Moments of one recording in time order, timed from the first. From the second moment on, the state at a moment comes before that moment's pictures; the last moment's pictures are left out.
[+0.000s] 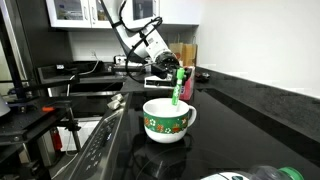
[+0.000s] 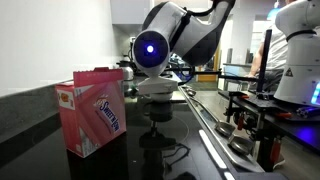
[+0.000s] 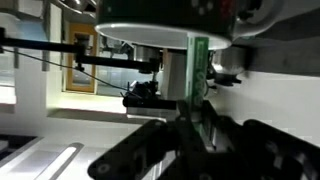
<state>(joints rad) 0.24 0.76 0.06 -1.78 -1.28 1.56 2.45</state>
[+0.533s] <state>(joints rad) 0.26 0.85 0.06 -1.68 -1.28 1.52 2.45</state>
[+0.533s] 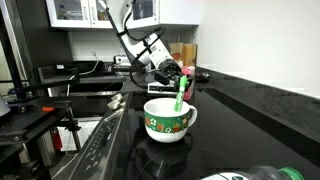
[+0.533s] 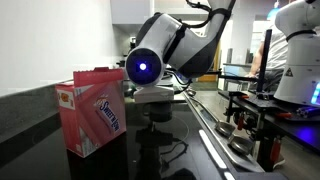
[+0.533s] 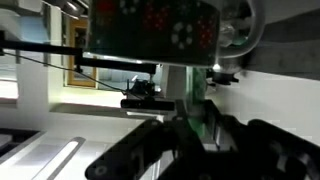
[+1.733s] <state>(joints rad) 0.28 0.69 0.11 -1.65 -1.19 1.46 2.29</state>
